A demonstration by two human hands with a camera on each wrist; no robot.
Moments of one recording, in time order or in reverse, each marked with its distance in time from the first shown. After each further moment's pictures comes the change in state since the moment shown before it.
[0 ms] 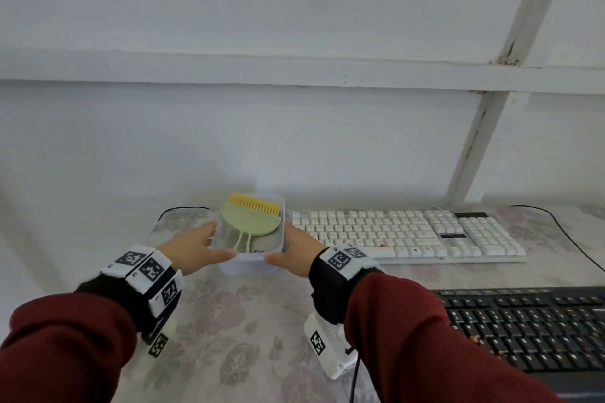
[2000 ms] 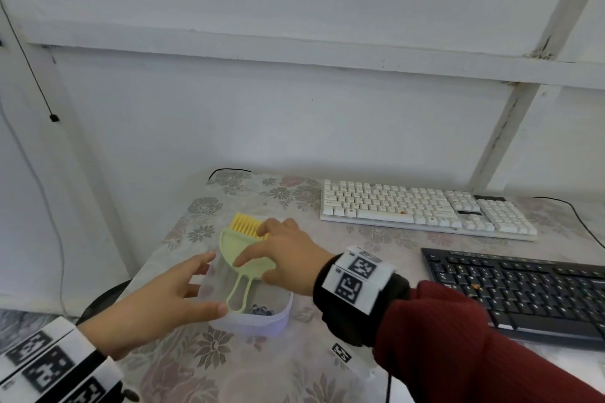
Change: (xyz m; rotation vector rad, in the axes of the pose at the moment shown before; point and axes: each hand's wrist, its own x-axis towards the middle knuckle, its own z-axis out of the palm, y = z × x) left_hand -0.212 -0.038 0.047 -0.595 -0.034 0.029; right_hand -0.134 -0.054 0.050 -0.455 -0.111 -0.549
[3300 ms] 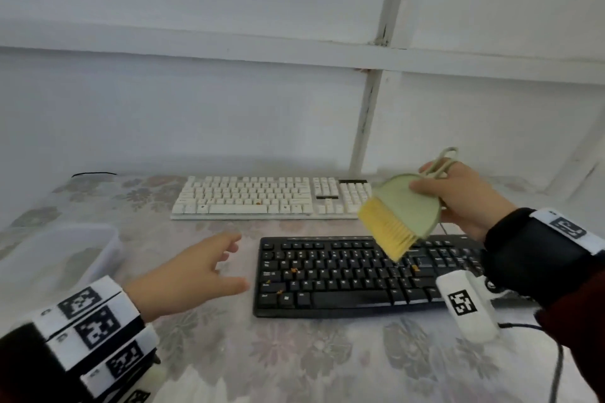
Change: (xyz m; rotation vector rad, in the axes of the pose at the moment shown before) left_hand 0.081 0.134 0.245 0.496 -0.088 0.154; right_hand -0.301 0.298 -0.135 0.976 0.793 0.673
